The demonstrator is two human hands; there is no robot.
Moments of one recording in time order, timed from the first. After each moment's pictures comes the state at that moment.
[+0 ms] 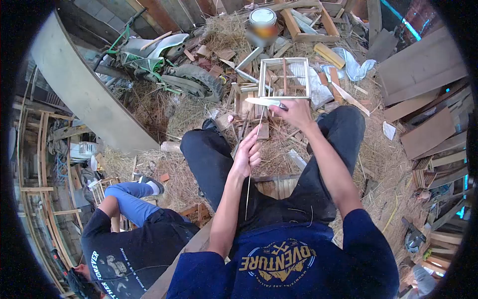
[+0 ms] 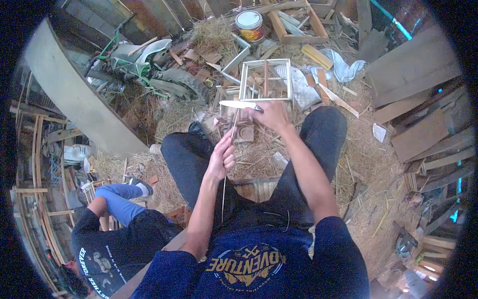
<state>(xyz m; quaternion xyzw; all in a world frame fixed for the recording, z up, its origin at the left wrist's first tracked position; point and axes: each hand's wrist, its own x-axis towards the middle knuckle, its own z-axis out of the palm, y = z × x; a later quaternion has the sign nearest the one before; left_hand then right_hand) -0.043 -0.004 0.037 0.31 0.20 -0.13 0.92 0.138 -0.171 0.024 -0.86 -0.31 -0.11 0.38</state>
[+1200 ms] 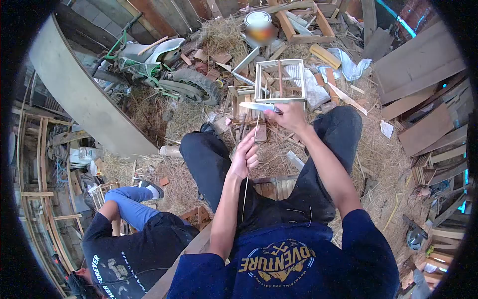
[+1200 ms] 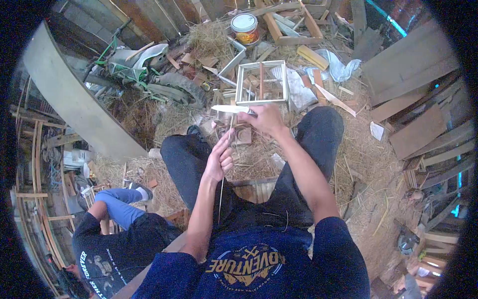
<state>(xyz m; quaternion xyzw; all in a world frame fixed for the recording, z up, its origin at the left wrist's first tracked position) -0.043 -0.007 0.040 0.31 0.18 -0.14 0.92 0.129 -0.172 0.032 -0.83 -0.34 -0.14 0.42</state>
